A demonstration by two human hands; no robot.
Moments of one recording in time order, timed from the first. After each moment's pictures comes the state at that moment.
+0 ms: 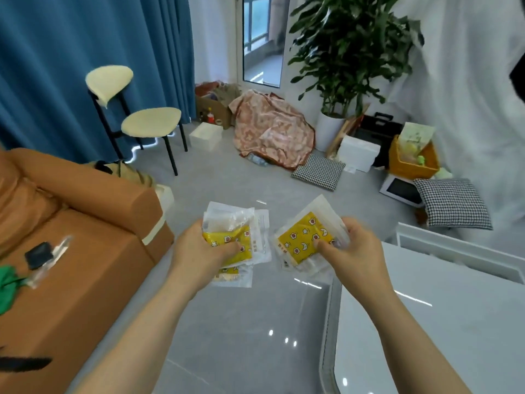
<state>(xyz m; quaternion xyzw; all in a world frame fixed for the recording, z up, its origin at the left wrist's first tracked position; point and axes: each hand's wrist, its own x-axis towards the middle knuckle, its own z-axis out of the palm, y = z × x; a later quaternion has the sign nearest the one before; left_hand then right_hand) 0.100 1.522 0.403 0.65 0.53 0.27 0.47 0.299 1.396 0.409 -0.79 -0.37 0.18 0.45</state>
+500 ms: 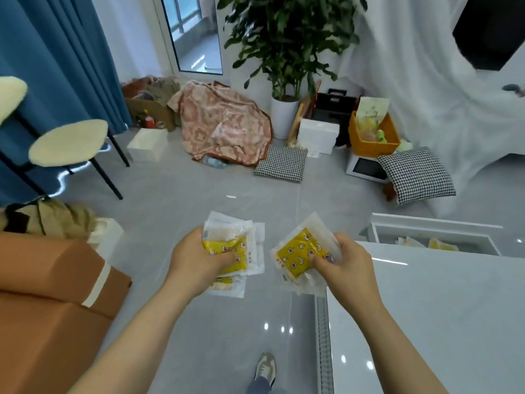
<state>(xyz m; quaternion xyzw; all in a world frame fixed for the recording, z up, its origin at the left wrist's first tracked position) 0.290 1.664 0.364 0.72 0.48 0.13 0.48 0.450 1.488 0.353 -0.85 -0.25 0.17 0.44</state>
